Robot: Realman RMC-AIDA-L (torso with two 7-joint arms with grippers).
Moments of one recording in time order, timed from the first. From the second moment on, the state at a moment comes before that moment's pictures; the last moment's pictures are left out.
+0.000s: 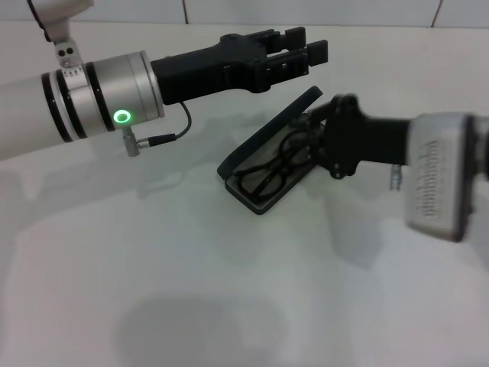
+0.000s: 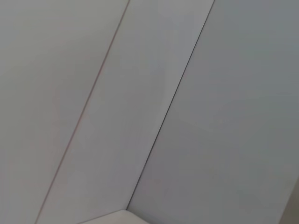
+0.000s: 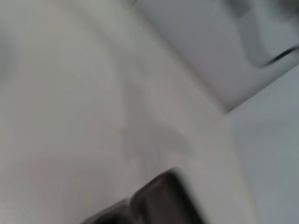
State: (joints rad) left arm -0.71 -2.08 1.16 0.46 1.30 1.36 -1.47; right arm 0.40 2.02 -1.68 -1.04 -1.54 -0.77 0.68
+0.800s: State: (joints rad) left arm -0.72 -2.09 1.17 0.40 1.42 0.96 -1.42; right arm 0.33 1.94 -1.03 -0.75 -1.47 -1.55 1.06
